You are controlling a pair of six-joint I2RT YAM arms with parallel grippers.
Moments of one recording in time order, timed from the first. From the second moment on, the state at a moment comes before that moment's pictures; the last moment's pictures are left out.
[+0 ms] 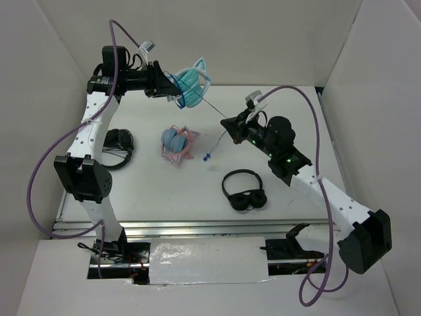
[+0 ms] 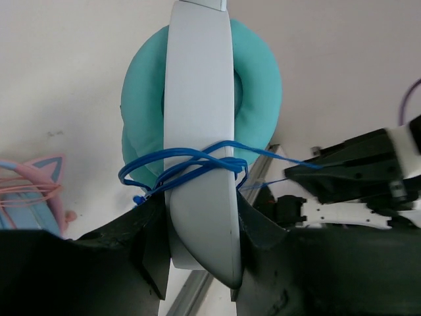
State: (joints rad) left arm -0.07 1.86 2.05 -0.69 0.97 -0.40; right arm 0.54 1.14 0.99 0.18 -0.19 0.13
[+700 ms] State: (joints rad) left arm -0.07 1.77 2.00 -0.43 1.04 -0.63; right arm 0.56 1.51 0.82 0.69 -0.35 0.15
